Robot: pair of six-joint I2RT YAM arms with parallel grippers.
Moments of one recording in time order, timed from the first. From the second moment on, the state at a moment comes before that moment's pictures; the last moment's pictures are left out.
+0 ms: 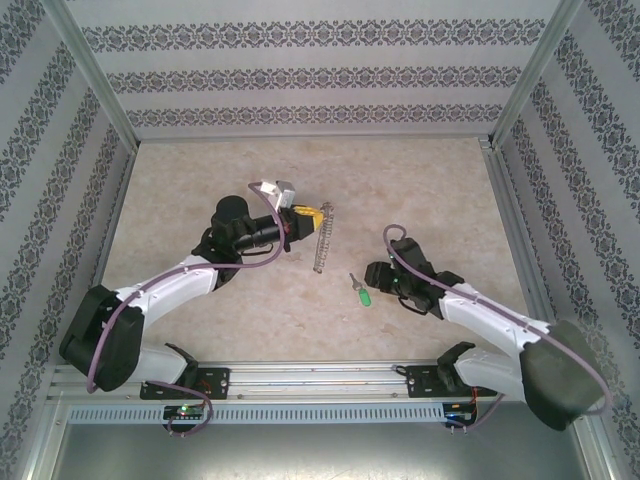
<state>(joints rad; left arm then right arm) -0.50 1.36 0.74 0.57 0.65 -0.37 0.55 1.14 0.49 -0.28 -0.01 0.75</state>
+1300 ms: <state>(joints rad) -0.50 1.36 0.71 0.56 0.61 -0.34 0.64 1.35 0.48 -0.10 -0.04 0.77</state>
